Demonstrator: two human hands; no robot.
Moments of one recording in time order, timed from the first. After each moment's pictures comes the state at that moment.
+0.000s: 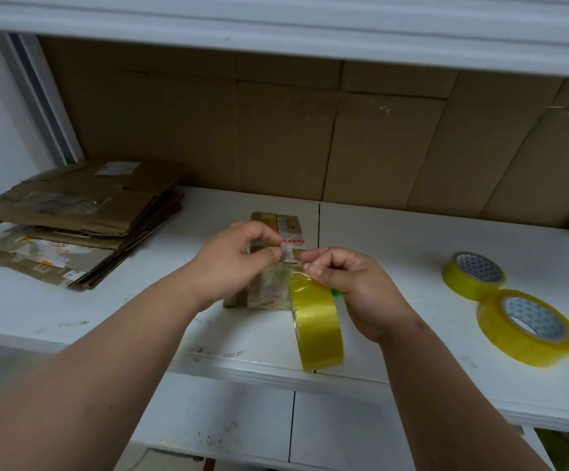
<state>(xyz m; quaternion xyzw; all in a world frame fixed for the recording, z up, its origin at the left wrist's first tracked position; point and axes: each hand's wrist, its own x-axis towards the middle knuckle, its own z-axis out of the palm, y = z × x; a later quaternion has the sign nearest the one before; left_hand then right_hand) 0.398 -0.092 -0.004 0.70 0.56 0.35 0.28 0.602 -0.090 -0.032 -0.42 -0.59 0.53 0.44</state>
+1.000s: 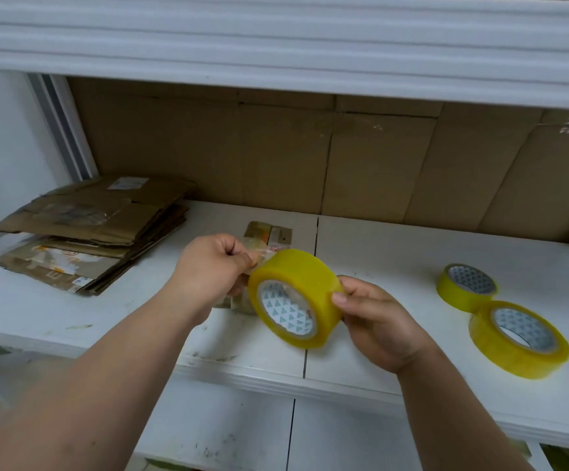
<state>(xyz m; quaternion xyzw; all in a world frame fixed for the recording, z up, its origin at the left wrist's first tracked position) 0.408 -0.111 0.001 0.51 0.64 0.46 0.33 0.643 -0.111 -0.046 -0.31 -0.57 0.64 0.42</state>
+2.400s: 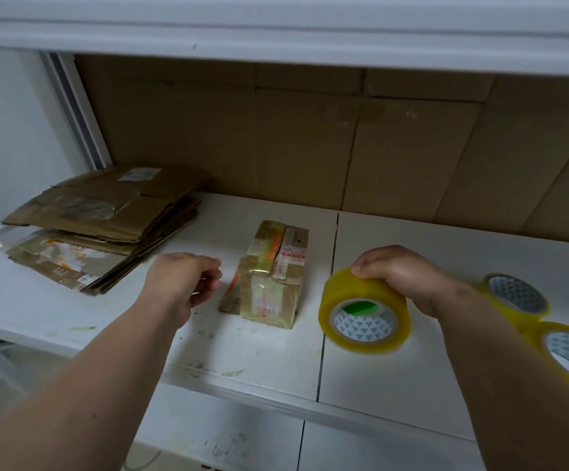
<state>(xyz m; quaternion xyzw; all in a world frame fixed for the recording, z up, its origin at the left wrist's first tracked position) 0.357 -0.069 -0.037 0.25 0.67 0.55 0.43 0.657 -0.018 -0.008 -0.56 -0.68 0.42 0.21</state>
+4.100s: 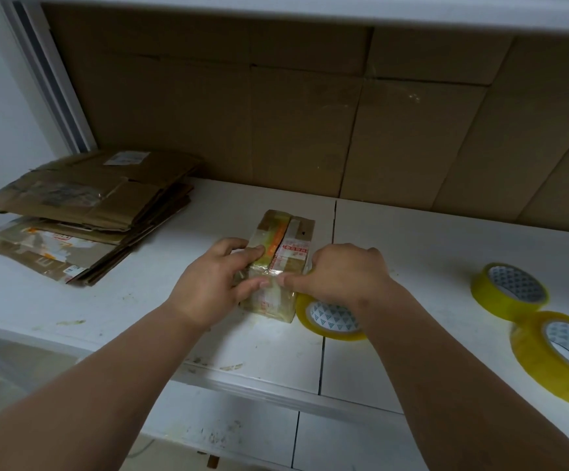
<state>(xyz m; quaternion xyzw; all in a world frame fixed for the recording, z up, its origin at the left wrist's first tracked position) 0.365 -0.059 -0.081 0.75 0.59 0.29 0.04 0.575 -0.013 -0.039 -0.62 -0.79 0.04 0.02</state>
